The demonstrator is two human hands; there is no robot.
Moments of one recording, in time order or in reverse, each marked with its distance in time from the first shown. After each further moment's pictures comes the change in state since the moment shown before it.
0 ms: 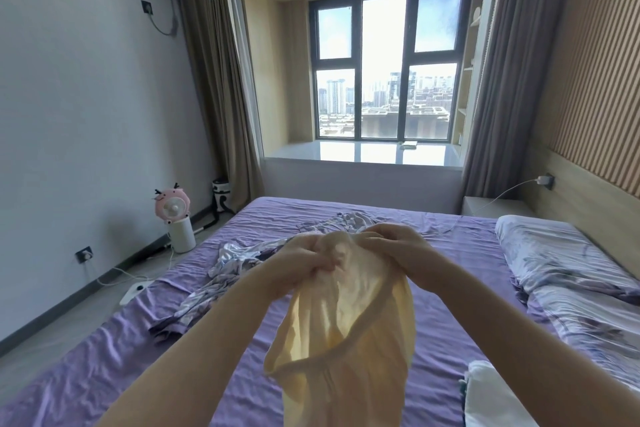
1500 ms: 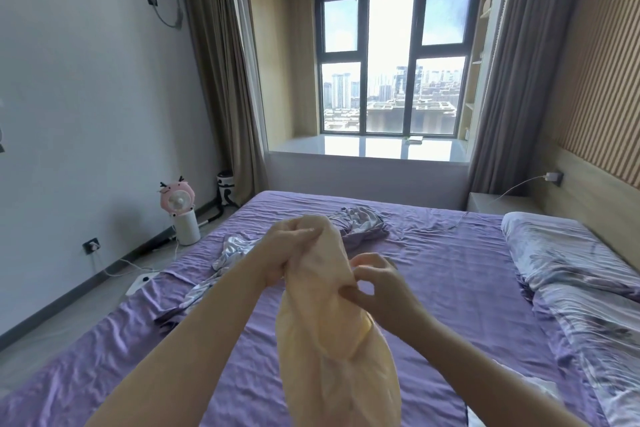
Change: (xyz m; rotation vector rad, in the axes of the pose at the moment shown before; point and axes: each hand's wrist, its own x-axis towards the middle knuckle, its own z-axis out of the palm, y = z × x) left_hand 0.004 0.000 -0.023 -0.170 0.268 -0.032; right_hand -0.030 0.041 0.052 -0.528 0.071 -0.304
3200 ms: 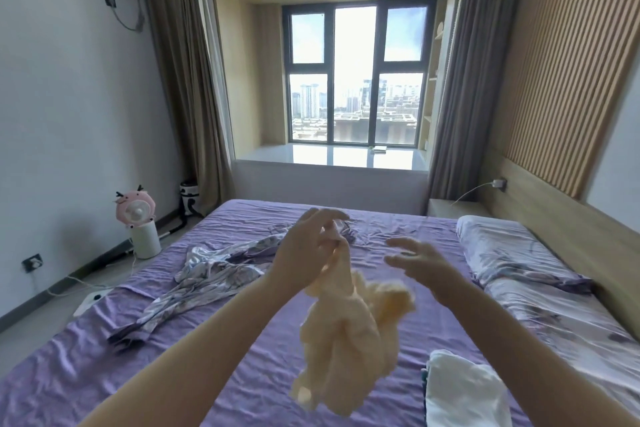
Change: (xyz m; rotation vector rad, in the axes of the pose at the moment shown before) left_hand -0.024 0.000 0.084 0.781 0.082 0.725; right_hand -0.022 0.020 -0.106 0.393 0.111 0.518
